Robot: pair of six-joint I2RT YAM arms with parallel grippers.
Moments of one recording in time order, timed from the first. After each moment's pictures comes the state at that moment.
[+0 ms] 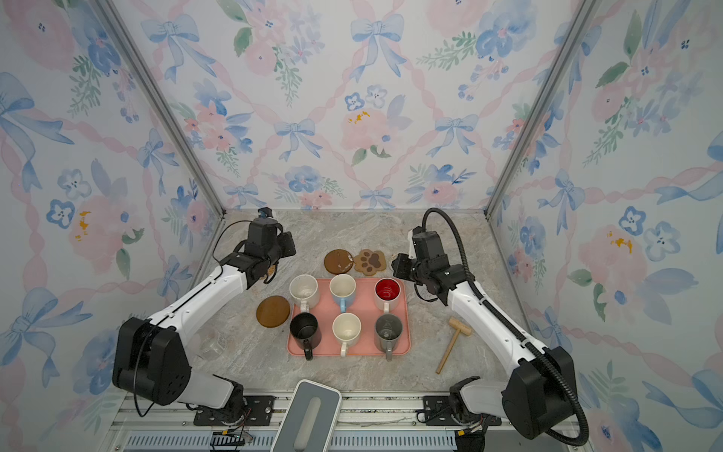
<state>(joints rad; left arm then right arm) -0.33 1.42 1.08 -0.25 -0.24 -0.42 0.41 1.31 1.07 -0.47 -0.12 0.55</state>
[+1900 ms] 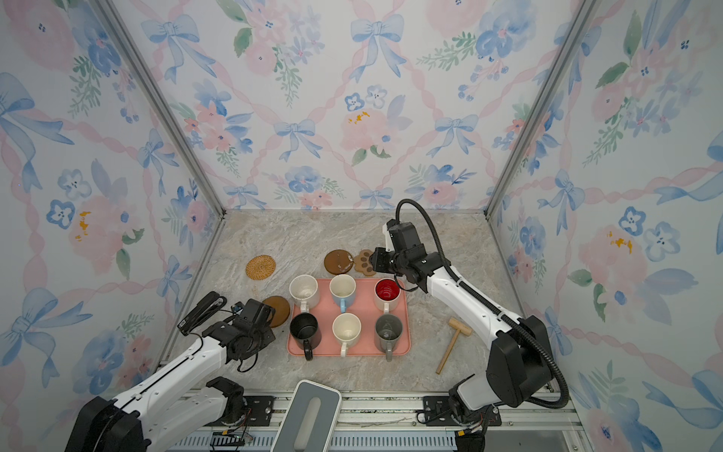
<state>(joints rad) -0.38 0.99 0.43 -0.70 -0.26 -0.95 0.52 1.48 1.20 -0.42 -0.16 0.54</state>
